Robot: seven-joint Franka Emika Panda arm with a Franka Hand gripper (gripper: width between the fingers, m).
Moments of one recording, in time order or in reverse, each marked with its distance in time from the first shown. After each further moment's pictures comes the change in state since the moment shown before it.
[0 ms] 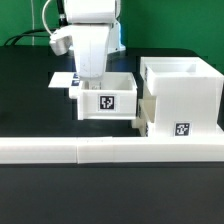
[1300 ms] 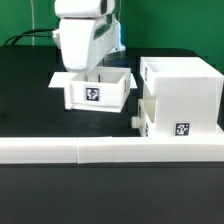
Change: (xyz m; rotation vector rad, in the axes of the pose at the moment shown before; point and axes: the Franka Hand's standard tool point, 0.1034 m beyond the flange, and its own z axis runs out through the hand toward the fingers) arm 0.000 -0.023 -0.004 -0.010 0.009 0.131
